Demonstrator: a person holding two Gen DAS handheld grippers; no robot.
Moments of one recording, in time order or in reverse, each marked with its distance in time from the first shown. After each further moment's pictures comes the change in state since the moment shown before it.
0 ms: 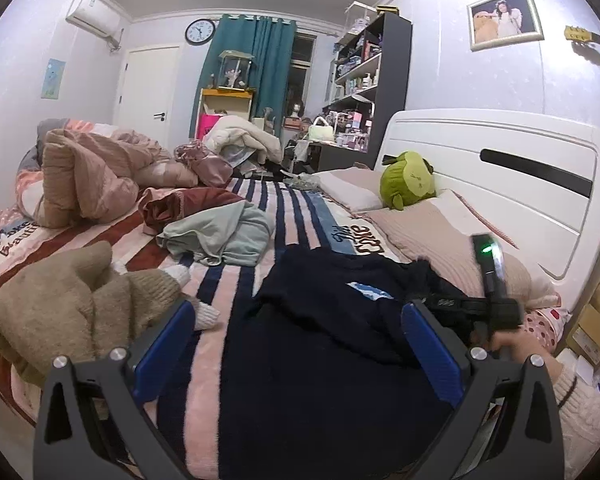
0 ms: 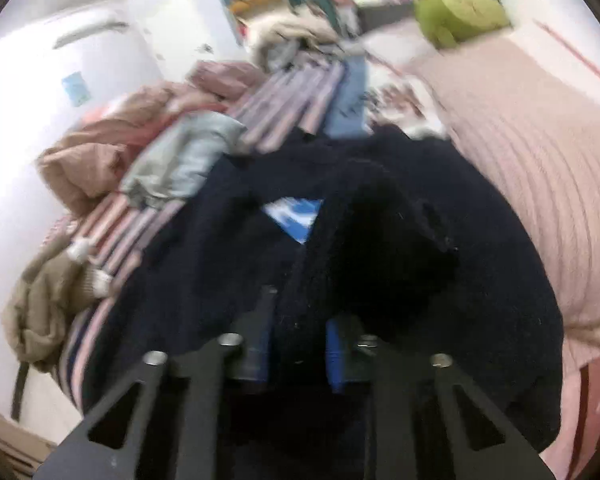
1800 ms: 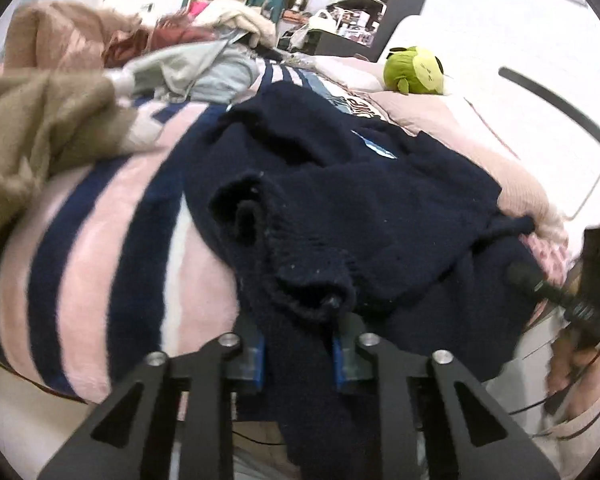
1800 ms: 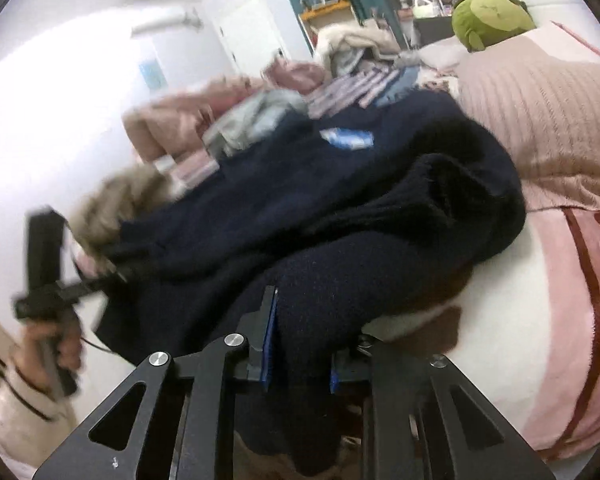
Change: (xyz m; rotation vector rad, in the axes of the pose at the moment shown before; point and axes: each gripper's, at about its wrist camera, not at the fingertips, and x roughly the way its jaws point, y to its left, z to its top) left arm 0.099 -0.016 -0.113 -0.076 0.388 -0.080; right arm -0.084 -0.046 -0.129 -0.023 -0.051 0.244
